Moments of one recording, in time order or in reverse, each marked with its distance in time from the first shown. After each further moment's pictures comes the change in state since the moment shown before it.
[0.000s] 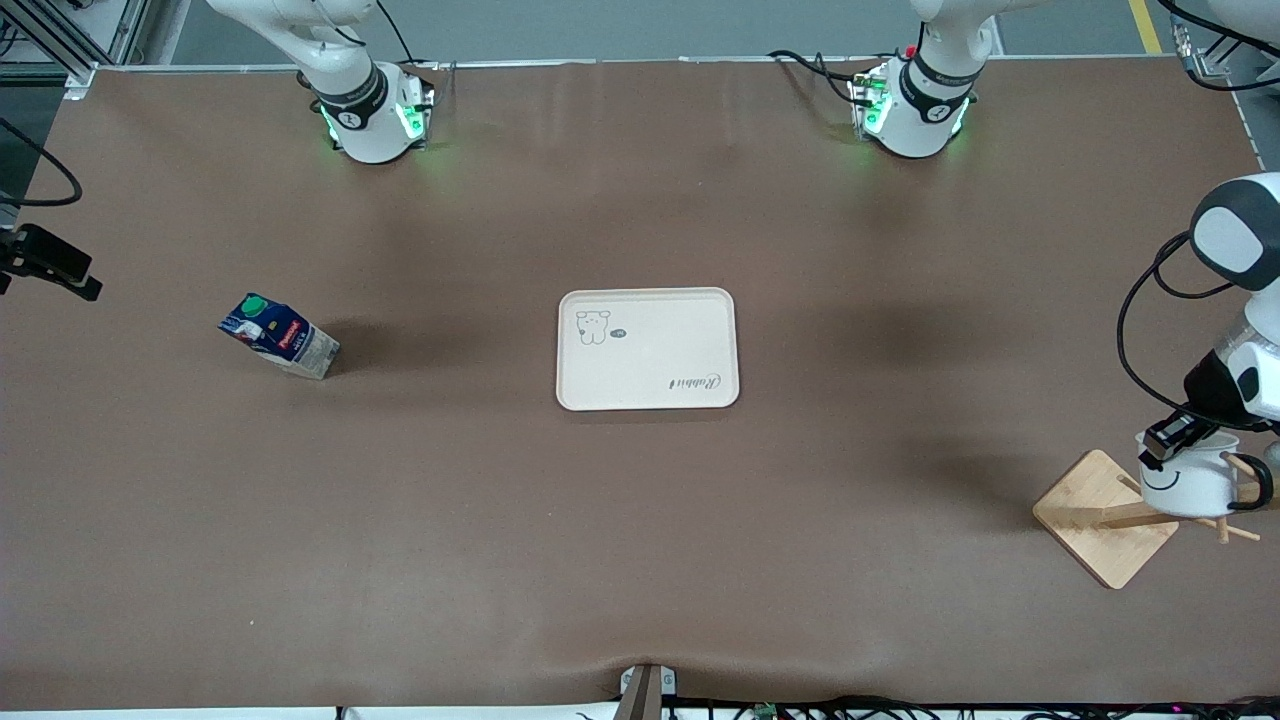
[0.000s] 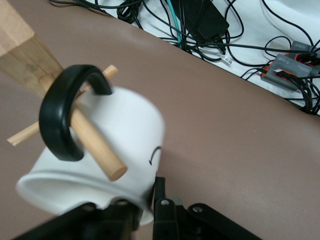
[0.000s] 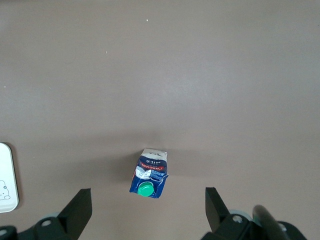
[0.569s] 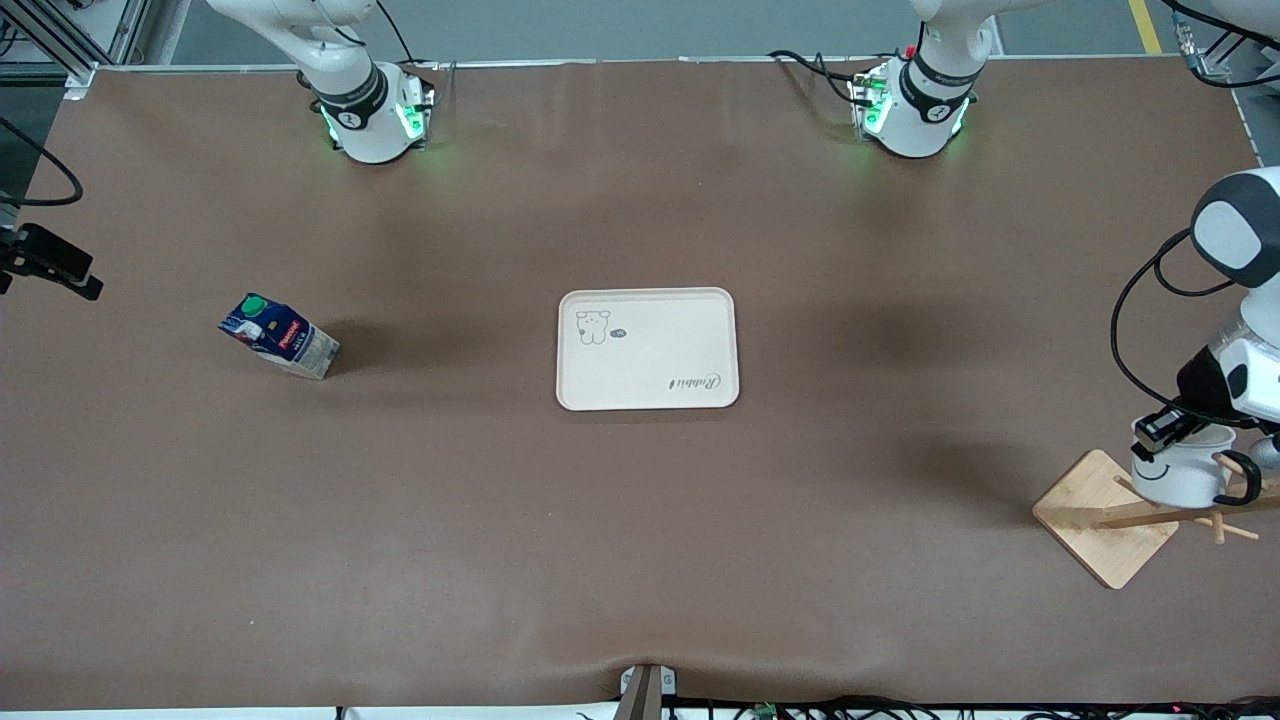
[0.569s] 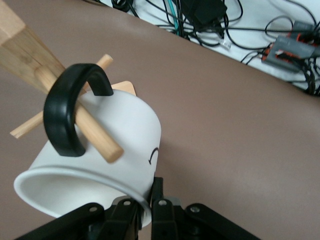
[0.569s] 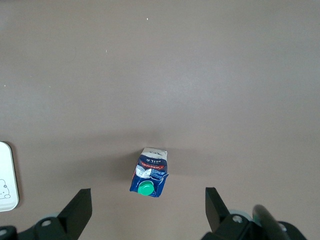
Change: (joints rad) left arm -0.014 -0.018 -0.006 0.020 0.042 -0.101 0.014; right arm 0.000 0.000 0.001 0.000 0.000 -0.005 0.000
